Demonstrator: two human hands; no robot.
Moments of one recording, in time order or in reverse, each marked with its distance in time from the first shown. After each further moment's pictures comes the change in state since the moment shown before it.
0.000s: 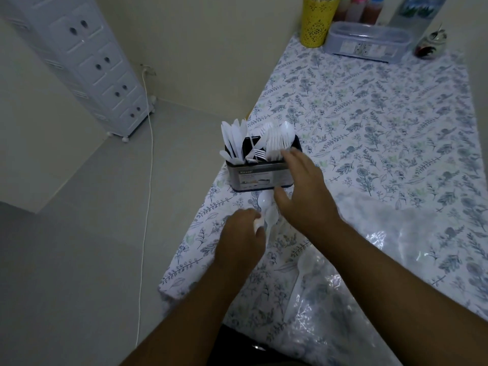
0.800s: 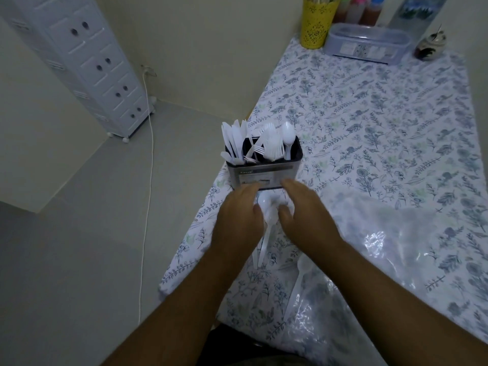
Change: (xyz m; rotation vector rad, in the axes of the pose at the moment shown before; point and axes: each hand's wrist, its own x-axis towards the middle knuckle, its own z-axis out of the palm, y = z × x) left_hand 0.022 0.012 -0.017 -0.060 0.153 0.093; right_hand -0.029 0.014 0.013 0.008 -0.122 0.069
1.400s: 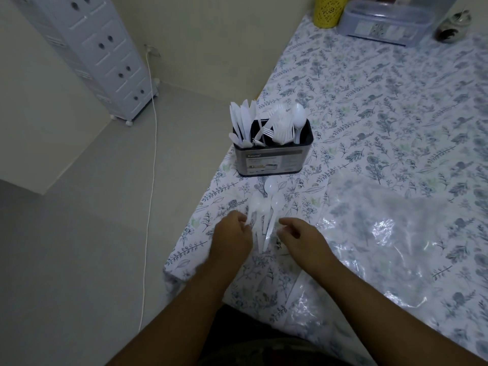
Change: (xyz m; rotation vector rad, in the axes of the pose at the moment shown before) left_hand -0.048 -0.051 0.018 -0.025 -0.159 -0.423; right_hand -0.050 0.028 0.045 0.303 -0.258 0.393
